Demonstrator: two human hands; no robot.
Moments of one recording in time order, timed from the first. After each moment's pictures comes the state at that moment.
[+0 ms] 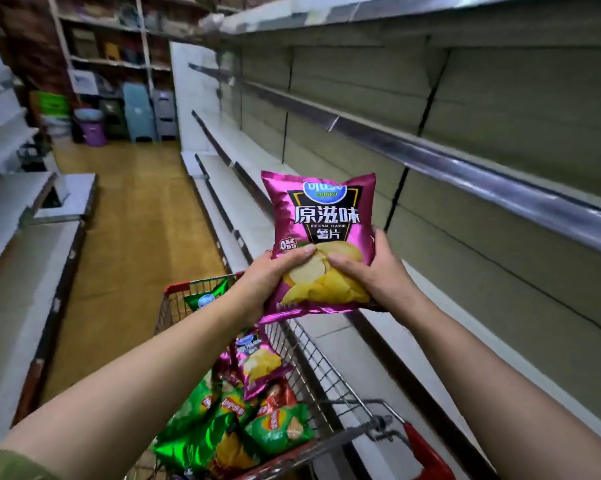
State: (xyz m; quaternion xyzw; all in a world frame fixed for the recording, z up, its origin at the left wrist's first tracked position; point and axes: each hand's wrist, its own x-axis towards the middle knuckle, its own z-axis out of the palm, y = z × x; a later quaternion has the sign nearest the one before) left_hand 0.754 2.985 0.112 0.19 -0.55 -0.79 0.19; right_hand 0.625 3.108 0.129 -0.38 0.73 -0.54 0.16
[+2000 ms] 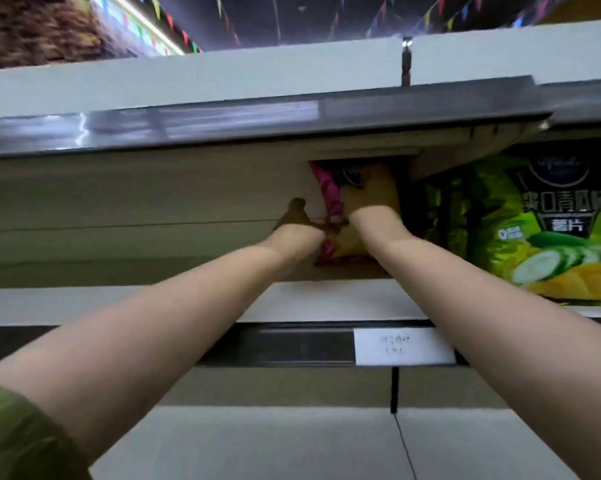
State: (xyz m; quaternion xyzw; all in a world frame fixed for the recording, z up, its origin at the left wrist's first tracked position) left_hand 0.525 3.433 0.320 -0.20 -0.83 -0.51 0.09; right_hand 0.551 3.525 0.343 0.10 0.79 -0.46 -0.39
